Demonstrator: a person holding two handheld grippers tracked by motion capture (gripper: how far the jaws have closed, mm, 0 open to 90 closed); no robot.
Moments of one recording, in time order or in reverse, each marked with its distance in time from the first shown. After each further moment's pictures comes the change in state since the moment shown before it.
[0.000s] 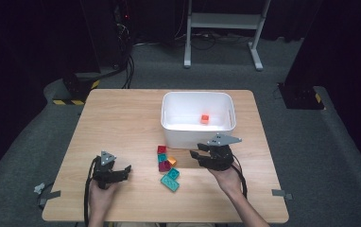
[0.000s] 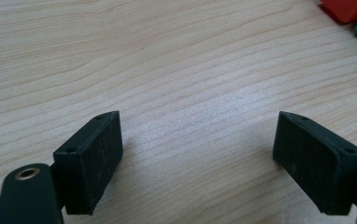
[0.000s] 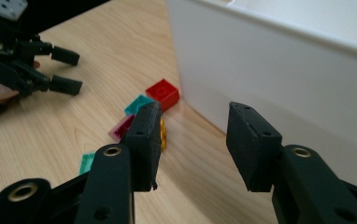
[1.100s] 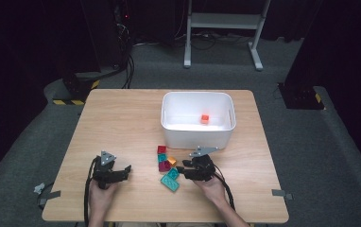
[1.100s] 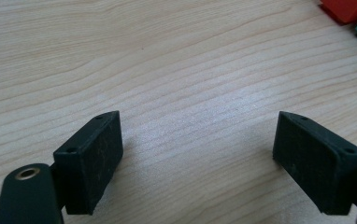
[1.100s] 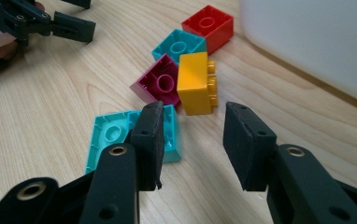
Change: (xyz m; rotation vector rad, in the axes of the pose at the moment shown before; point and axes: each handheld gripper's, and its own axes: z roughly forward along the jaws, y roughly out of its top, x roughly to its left) left arm 0.000 0.000 0.000 0.000 0.000 -0.001; right arm 0.020 -0.041 0.065 0.144 0.118 0.052
